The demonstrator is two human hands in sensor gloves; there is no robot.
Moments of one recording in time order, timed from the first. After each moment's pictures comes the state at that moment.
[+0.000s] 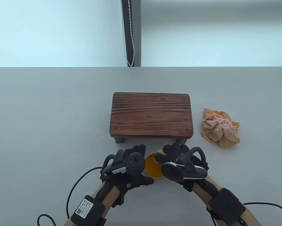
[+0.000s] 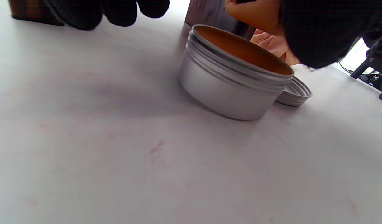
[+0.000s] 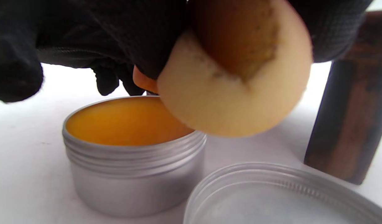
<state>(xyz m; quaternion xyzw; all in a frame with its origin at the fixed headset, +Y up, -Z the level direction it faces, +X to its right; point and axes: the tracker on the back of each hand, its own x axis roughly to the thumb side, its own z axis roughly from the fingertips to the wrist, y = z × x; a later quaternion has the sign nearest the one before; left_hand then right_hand) -0.078 -0.713 -0.183 -0.23 -0.30 0.11 0.92 0.090 -0.676 -0.177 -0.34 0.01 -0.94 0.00</state>
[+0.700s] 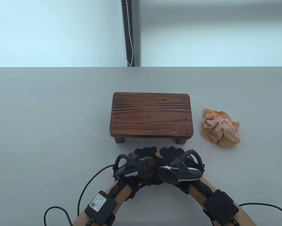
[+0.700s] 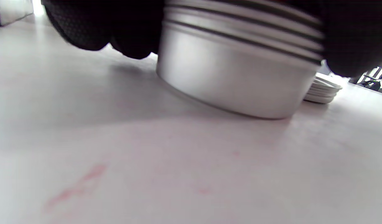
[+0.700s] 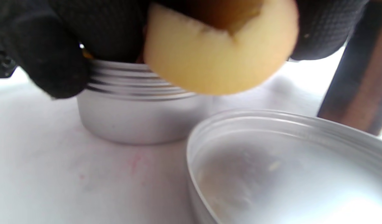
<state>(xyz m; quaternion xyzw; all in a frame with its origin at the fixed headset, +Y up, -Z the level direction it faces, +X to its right) -0.049 -0.737 -0.187 -0.12 -0.31 0.08 0.94 0.084 -0.703 -0.172 -0.36 -0.03 -0.93 0.07</state>
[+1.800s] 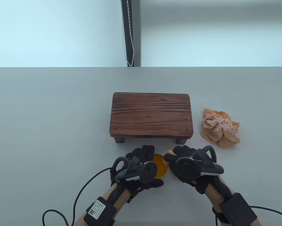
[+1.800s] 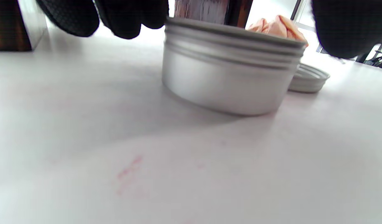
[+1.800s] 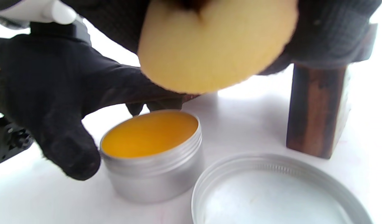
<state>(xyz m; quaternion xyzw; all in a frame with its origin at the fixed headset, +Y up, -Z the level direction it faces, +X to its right) -0.054 -0.717 -0.170 -0.13 -0.31 0.04 0.94 0.133 -0.642 -0.174 -0.33 -0.03 -0.94 -0.07</state>
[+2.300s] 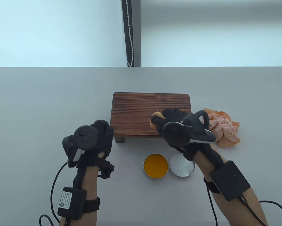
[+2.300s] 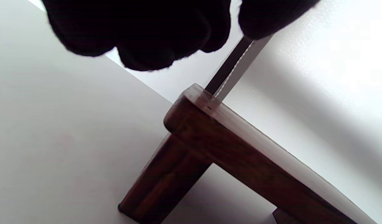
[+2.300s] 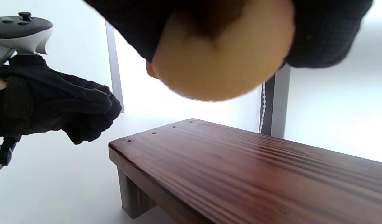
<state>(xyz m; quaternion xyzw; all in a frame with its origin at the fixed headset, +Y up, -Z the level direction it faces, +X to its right) -0.209 -0.658 -0.244 -0.02 0.03 0.34 0.94 0.068 -0.549 -0.254 -0.34 0.04 -0.94 -0.03</state>
